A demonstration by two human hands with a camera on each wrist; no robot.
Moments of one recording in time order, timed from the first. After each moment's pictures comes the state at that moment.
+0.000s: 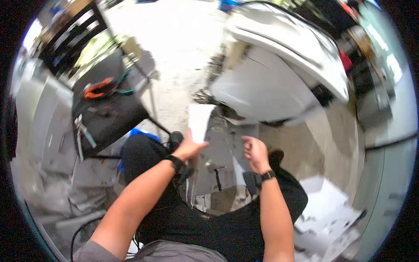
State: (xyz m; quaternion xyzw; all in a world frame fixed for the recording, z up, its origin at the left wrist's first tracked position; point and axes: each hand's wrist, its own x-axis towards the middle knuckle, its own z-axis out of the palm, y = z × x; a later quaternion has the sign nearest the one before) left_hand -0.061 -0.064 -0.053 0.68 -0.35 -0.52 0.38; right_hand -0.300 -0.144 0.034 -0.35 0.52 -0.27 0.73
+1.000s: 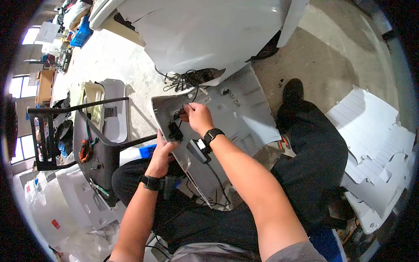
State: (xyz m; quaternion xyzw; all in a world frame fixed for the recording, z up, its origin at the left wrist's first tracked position) left_hand -0.068 -0.065 0.007 0.70 -0.26 -0.60 0.28; right_hand -0.189 -0.153 -0.094 -0.26 0.46 -0.39 0.75
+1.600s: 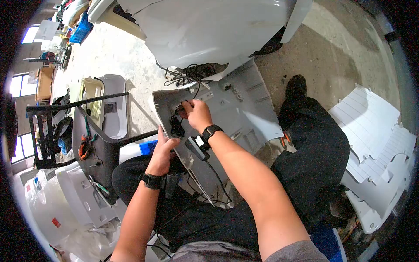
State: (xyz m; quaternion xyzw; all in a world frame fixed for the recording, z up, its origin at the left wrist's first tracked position) left_hand -0.066 -0.063 0.003 0.69 -0.27 -0.61 0.29; right_hand -0.176 -0.150 -0.105 -0.30 0.46 -0.38 0.74
